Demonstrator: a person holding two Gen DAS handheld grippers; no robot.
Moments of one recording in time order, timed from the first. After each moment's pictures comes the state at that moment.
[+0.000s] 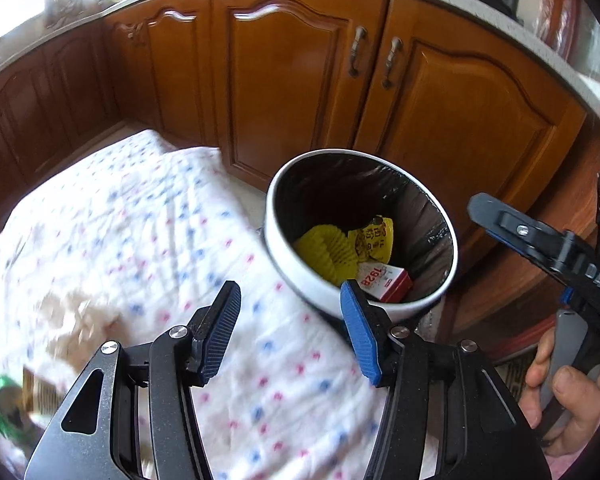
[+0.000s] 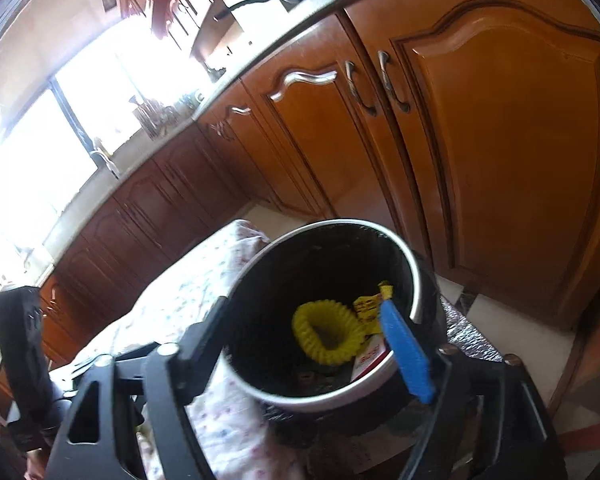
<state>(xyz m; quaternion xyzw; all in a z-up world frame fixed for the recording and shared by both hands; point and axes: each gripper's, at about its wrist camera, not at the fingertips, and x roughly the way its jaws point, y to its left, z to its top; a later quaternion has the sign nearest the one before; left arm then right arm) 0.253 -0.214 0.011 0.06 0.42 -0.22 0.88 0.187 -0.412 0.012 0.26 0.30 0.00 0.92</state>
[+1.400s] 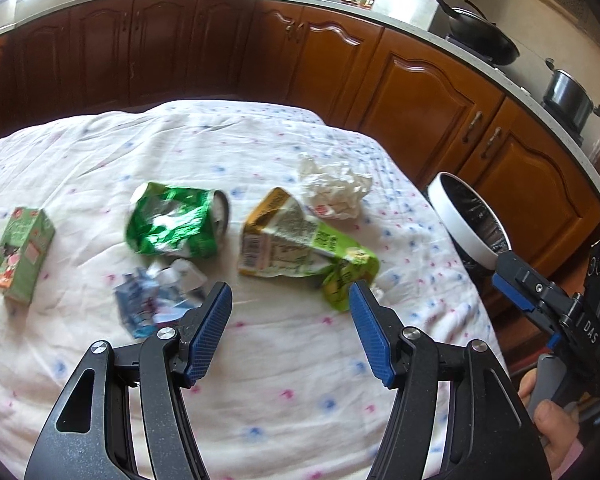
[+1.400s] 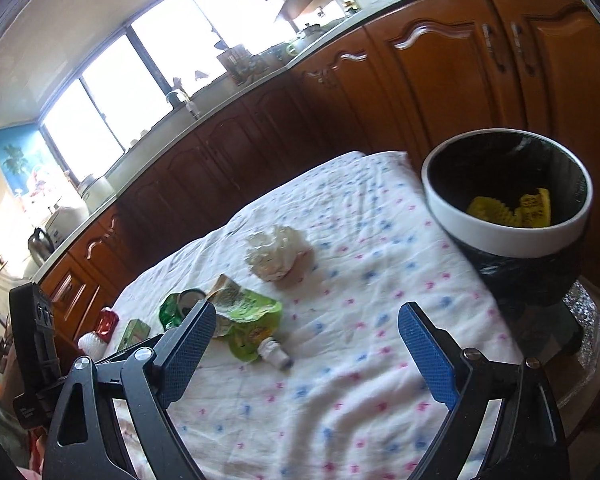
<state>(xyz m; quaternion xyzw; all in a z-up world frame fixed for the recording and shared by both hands) 0.145 0.019 -0.001 -0.10 0.41 -0.08 0.90 0.144 -0.225 0.001 0.21 0.33 0.14 0.91</state>
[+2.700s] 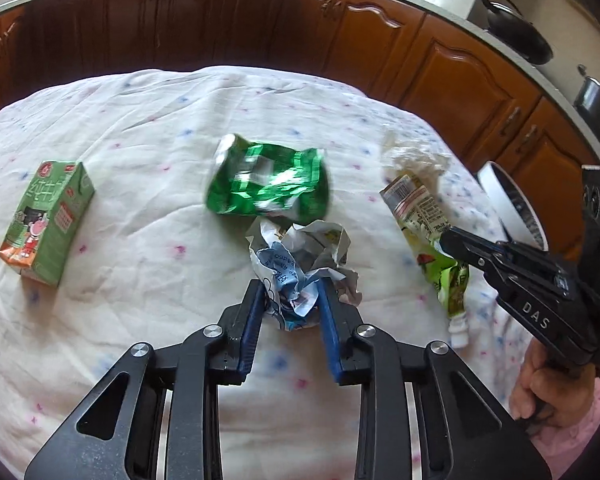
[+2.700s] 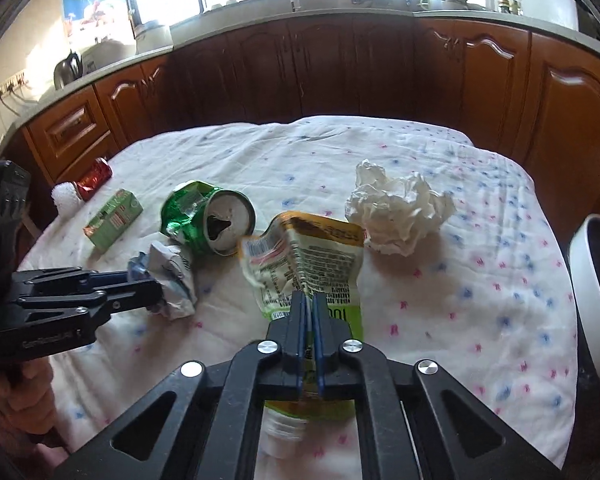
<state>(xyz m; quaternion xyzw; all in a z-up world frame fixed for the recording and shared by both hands) 0.152 0.072 -0.038 -0.11 0.45 -0.07 0.89 0.194 -0.104 -0.025 -0.03 0.40 0.25 0.88</state>
